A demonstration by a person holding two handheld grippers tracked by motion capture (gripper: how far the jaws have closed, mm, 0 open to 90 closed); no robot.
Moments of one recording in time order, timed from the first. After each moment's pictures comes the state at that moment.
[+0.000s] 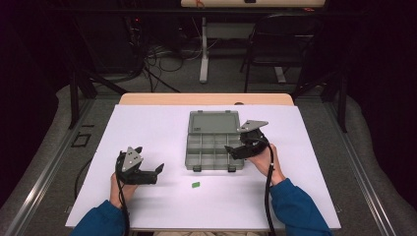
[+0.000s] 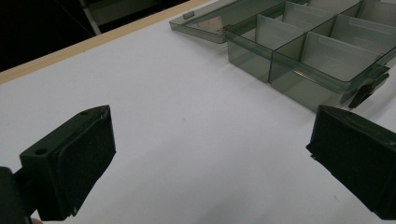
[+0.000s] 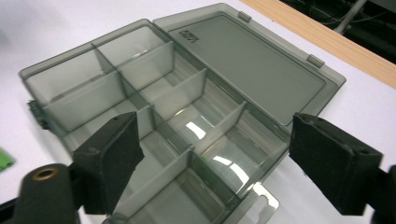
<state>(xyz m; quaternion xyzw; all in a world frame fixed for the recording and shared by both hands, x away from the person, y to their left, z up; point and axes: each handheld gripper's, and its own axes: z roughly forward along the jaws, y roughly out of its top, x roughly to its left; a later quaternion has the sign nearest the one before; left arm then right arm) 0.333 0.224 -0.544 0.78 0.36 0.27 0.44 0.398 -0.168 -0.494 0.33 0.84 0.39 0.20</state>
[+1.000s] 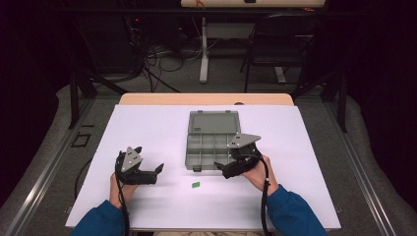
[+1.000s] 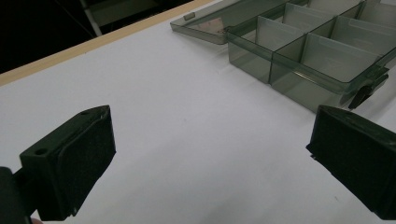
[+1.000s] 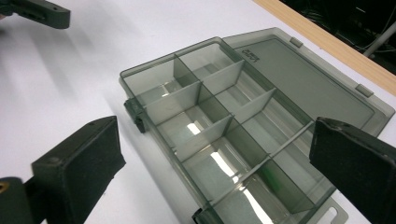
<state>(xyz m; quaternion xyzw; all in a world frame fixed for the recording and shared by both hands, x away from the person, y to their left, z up) 0.332 0.225 -0.543 0.78 0.36 0.28 0.44 0.349 -0.139 -0.483 0.27 0.85 0.41 0.20</state>
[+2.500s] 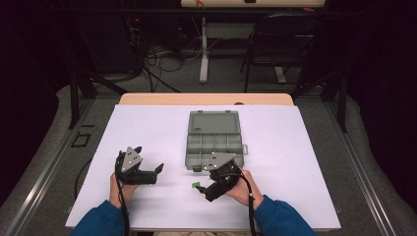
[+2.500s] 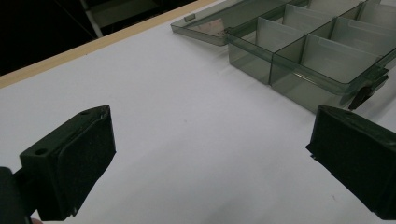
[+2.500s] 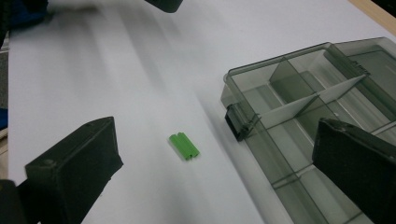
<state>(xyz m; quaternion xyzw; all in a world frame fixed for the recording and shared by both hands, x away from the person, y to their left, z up) 0.332 0.225 -0.543 0.78 0.35 0.28 0.44 0.312 -0.085 -0.503 0.19 0.88 0.40 0.14</state>
